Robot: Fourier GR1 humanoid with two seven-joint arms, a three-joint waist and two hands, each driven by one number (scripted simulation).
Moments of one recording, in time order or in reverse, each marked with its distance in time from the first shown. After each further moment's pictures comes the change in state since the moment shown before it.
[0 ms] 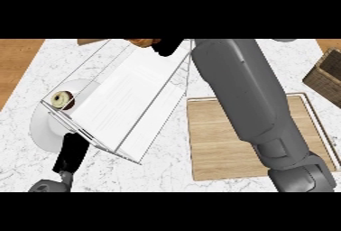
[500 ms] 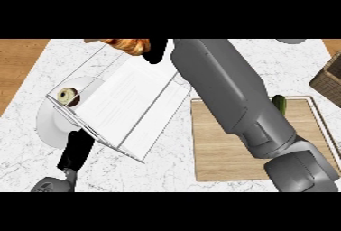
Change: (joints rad) left arm -0.016 -0.021 -0.008 -0.024 -0.018 -0.017 0.028; right arm -0.135 0.007 0.145 0.346 -0.082 -0.133 -0.077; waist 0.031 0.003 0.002
